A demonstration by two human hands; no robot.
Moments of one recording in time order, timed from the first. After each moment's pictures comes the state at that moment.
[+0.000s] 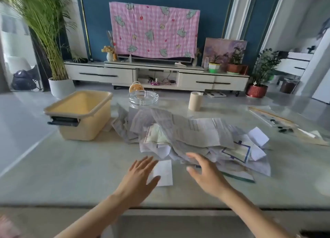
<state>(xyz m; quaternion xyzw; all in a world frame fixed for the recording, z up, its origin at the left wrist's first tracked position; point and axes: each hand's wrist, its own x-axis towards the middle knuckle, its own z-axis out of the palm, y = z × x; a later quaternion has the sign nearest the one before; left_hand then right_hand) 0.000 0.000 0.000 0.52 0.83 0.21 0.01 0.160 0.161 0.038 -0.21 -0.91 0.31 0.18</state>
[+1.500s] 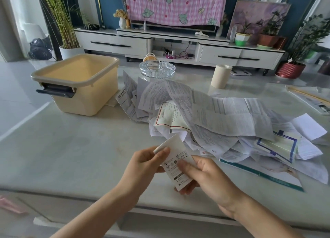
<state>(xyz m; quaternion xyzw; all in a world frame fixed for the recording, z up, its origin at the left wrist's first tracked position) 0.009 0.013 0.015 0.26 0.62 0.68 0.29 0.113 0.132 0.027 -0.16 -0.71 0.68 0.04</state>
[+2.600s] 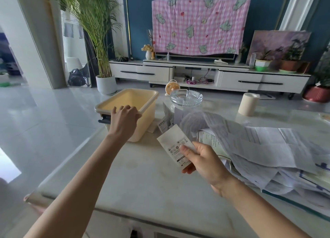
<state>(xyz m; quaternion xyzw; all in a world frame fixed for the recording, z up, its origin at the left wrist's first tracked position) -0.208 -0.047 0.076 0.30 0.91 0.15 -0.26 0.017 0.076 0.078 -0.14 -0.76 0.62 0.12</state>
